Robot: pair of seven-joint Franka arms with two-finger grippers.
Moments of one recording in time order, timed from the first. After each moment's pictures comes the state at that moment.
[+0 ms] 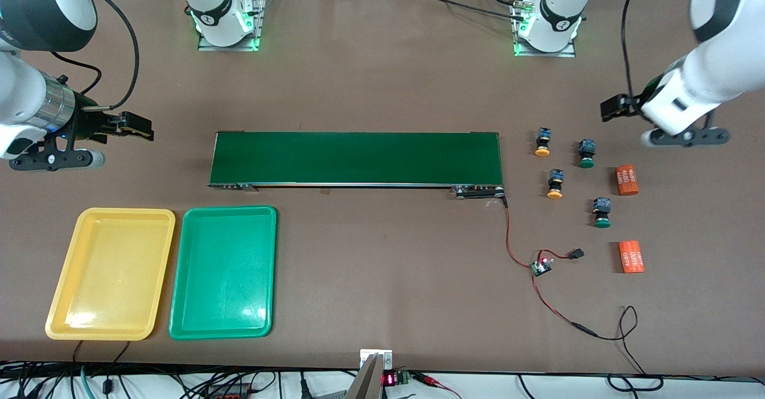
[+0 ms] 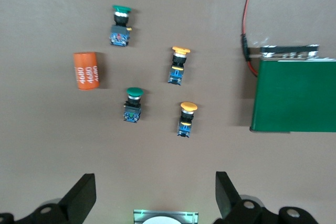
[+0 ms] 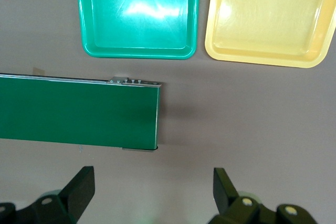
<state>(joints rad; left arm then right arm) 0.01 -0.01 -0.07 -1.90 0.02 1.67 -0.09 0.04 0.14 0.02 -1.62 0.01 1.60 0.00</state>
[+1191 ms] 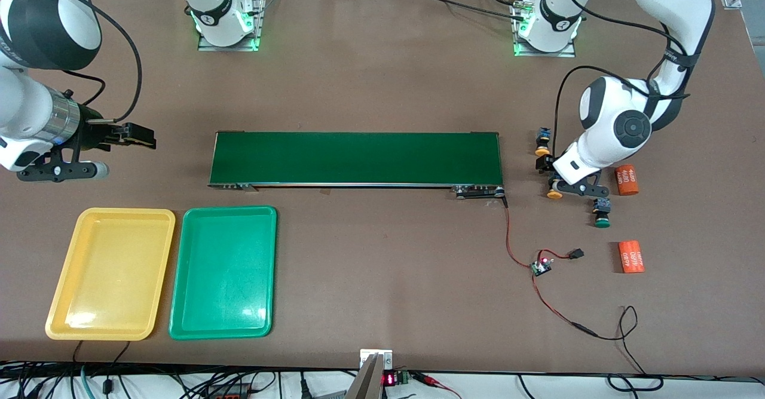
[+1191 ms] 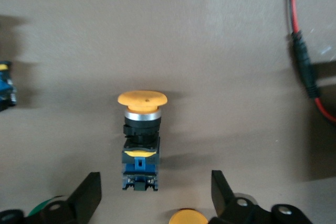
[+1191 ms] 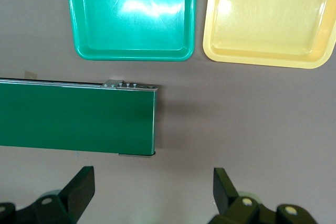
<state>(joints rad) -0.01 0.32 -0.08 -2.29 0.03 2.49 0.04 0.03 0.18 0.02 -1.62 0.01 1.62 0.00</state>
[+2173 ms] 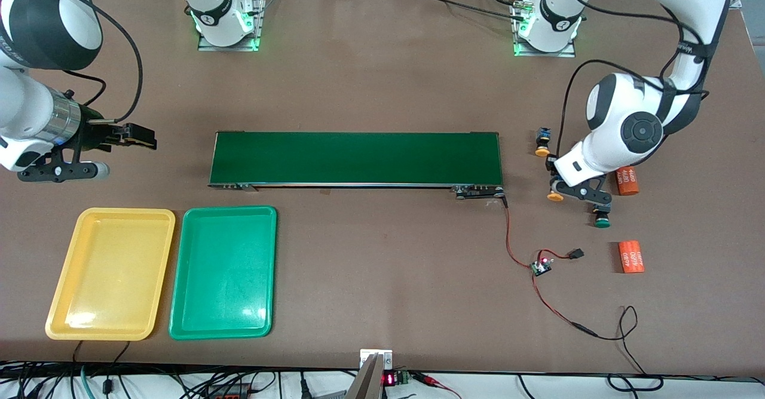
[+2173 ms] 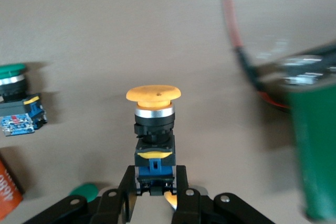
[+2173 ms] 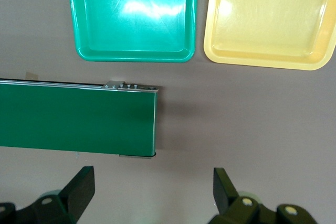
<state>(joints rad) -0.01 0.25 -0.16 -2.09 0.05 2.16 0.08 0.03 0.18 0.02 -1.62 0.01 1.62 0.00</state>
